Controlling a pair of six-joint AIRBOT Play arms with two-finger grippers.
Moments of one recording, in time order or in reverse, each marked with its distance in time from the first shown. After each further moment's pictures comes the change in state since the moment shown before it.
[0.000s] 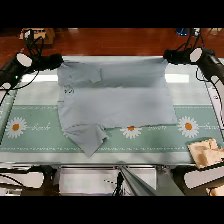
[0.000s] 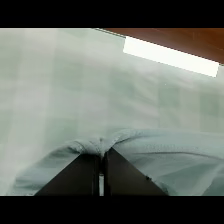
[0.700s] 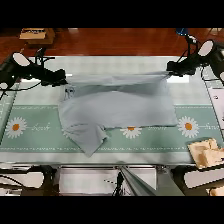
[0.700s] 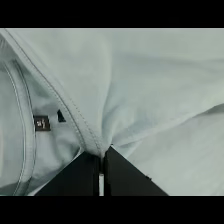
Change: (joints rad) left arm 0.017 0.010 -0.001 0.035 -0.518 -0.036; right arm -0.032 0.034 0.055 -0.014 0.530 -0.071
